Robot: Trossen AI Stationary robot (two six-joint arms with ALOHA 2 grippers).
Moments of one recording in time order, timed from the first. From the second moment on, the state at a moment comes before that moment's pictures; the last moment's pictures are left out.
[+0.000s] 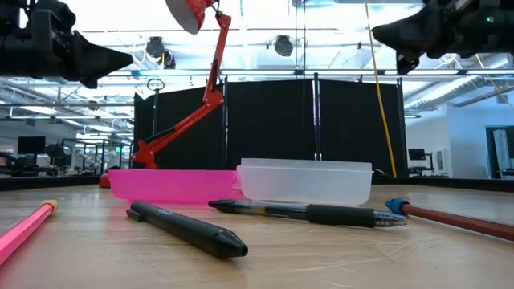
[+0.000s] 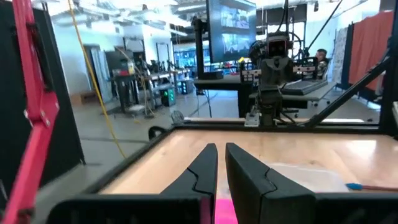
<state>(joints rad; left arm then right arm) -0.08 0.12 0.02 0.22 -0.32 0.09 0.16 0.62 0.17 0.51 0.21 0.02</state>
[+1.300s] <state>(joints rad) -0.52 1.09 0.89 -0.33 -0.37 -0.35 0.00 0.51 0.06 0.59 -0.14 -0.07</state>
